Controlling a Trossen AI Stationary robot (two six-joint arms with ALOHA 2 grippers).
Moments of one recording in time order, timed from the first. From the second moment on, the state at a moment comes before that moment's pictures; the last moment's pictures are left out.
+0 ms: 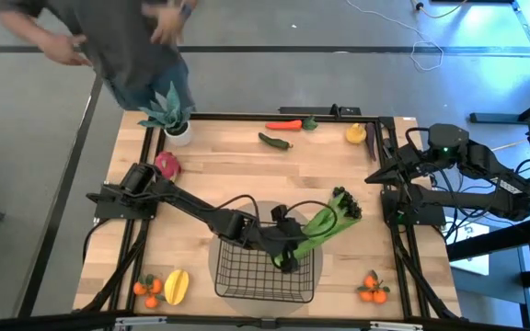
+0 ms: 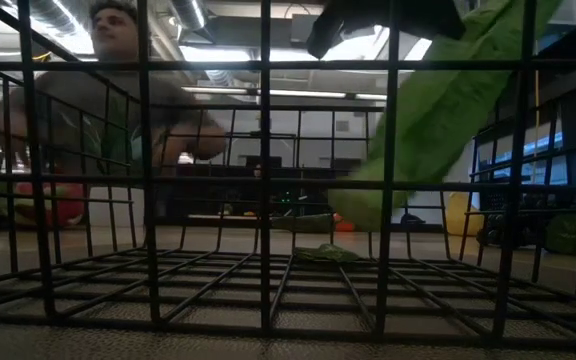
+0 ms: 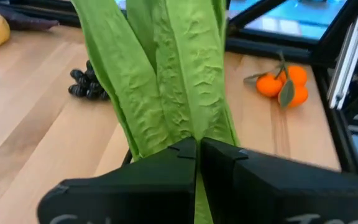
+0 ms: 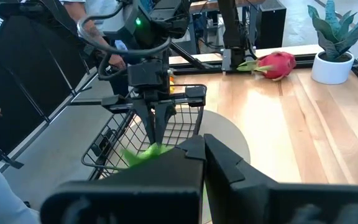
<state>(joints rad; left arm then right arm) -0.36 1.99 1.54 -0.03 -0.47 -0.33 -0.27 0.52 0.93 -0.75 -0.52 0.02</state>
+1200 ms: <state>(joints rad) -0.35 1.97 1.54 -0.08 -0.45 -0.32 -0.27 0.52 0.93 -0.79 -0.52 -0.01</state>
